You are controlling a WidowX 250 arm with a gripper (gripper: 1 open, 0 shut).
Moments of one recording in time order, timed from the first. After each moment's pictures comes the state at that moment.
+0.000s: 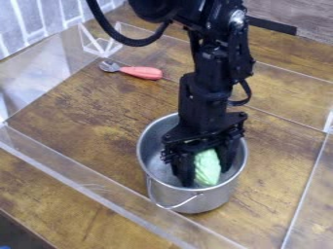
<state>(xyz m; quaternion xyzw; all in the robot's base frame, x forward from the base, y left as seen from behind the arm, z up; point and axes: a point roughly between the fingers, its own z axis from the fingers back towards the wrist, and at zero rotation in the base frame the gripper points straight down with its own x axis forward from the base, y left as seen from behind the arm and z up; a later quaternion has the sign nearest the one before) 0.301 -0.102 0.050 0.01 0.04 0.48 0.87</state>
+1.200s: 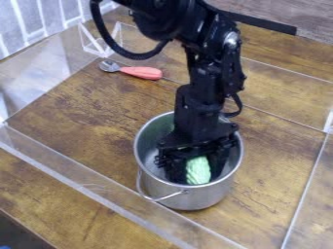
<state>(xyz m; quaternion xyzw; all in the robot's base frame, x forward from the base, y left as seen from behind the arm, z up) 0.310 -0.092 0.033 0.03 0.04 0.46 0.88</state>
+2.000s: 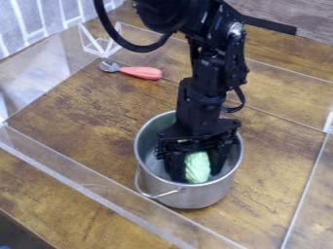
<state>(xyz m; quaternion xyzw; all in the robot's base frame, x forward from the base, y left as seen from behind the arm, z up) 0.310 -0.090 0.040 0.04 0.05 0.44 0.90</state>
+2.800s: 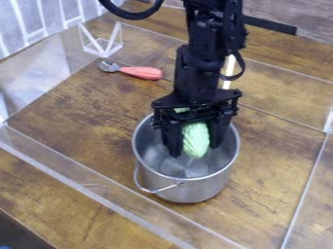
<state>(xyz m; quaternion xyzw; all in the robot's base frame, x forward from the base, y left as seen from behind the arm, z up) 0.315 -0.083 0.079 0.04 0.04 0.43 0.90</state>
